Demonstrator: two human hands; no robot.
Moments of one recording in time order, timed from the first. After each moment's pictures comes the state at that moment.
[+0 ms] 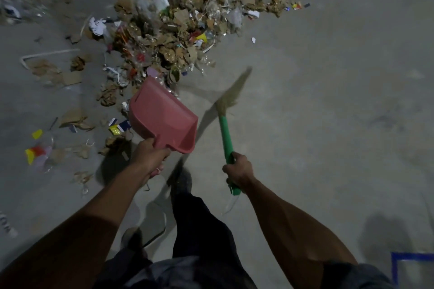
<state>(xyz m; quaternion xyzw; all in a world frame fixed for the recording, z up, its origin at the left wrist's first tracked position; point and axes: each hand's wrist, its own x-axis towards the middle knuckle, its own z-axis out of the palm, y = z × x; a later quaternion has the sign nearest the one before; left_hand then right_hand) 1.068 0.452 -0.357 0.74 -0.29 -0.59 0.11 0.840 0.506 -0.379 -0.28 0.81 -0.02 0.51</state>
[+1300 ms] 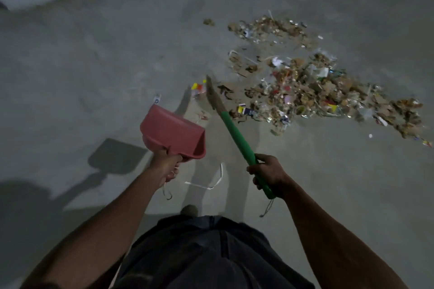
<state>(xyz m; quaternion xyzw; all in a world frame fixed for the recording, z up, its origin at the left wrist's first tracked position) 1.218 1.001 -0.268 0.78 0.01 -0.46 0.42 0.994 0.828 -0.228 -0.58 0.54 0.05 0.61</state>
